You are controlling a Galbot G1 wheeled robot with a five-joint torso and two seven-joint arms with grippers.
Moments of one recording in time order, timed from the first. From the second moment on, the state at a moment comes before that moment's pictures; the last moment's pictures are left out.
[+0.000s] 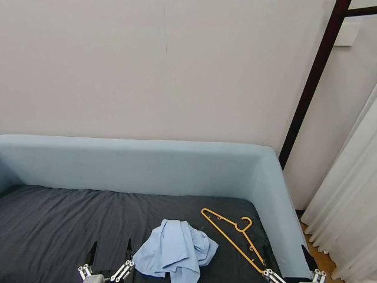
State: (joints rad) left arm 1.86 -1.34 -0.44 -2.10 -0.08 -0.50 -0.30; right arm -1.94 1.51 0.58 2.19 -0.03 0.42 0.05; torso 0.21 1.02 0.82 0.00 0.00
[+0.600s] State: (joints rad) left arm 1.87 -1.36 -0.45 -2.06 -0.06 -0.54 -0.30; right arm -1.87 1.23 0.58 2.23 0.28 0.17 0.09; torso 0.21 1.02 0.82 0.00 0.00
